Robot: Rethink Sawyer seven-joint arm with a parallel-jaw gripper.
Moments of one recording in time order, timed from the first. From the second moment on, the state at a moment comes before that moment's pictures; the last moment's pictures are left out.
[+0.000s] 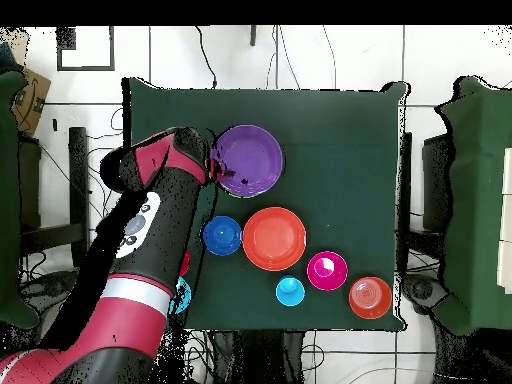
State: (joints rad) arm 0.32 -0.17 -0.49 1.01 -0.10 0.90 1.74
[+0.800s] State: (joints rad) arm 0.32 -0.17 -0.50 1.00 -0.10 0.91 1.74
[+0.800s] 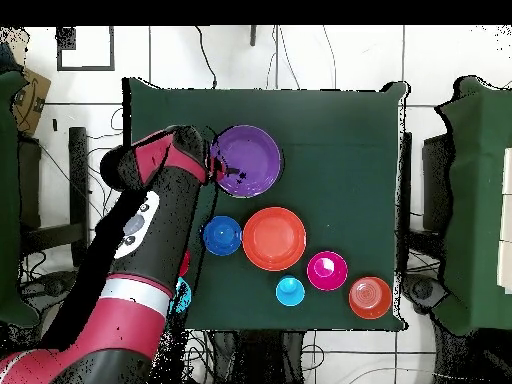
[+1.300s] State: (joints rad) arm 0.32 -0.19 -0.50 0.99 -0.10 0.91 1.74
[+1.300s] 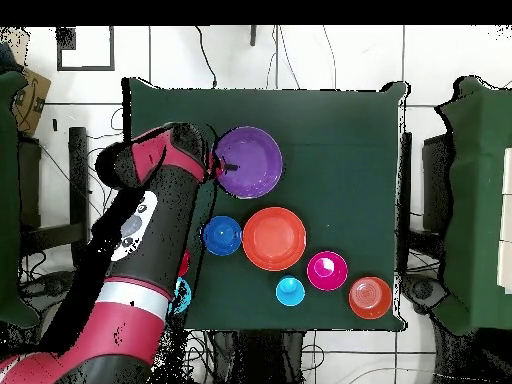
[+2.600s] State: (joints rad) arm 0.32 -0.36 -0.50 0.99 -0.09 0.99 1.74
